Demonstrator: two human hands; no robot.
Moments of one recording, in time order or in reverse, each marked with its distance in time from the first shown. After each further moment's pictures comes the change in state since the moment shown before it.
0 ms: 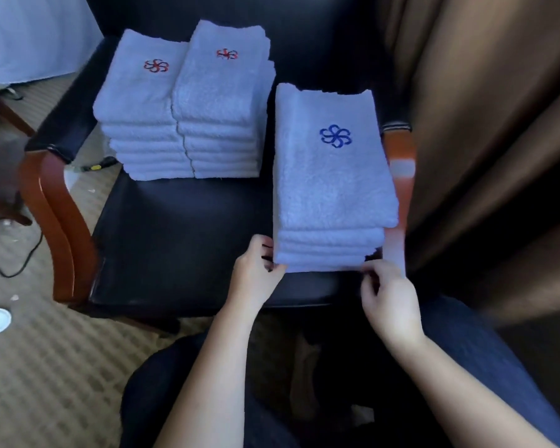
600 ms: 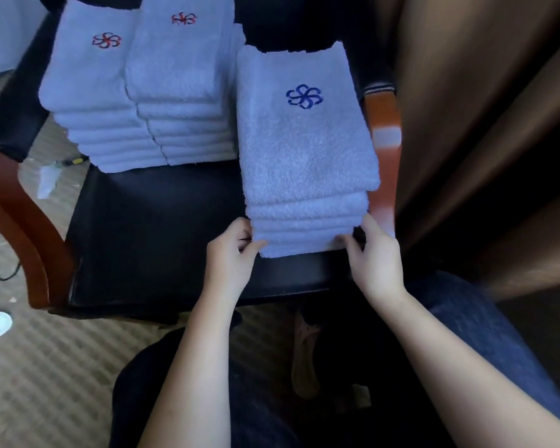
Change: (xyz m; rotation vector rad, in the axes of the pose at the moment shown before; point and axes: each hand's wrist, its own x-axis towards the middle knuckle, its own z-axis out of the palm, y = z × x) left_hand 0.010 0.002 0.003 -0.029 0.033 0.069; right_hand 0.035 0.001 0.008 0.166 -0.015 0.117
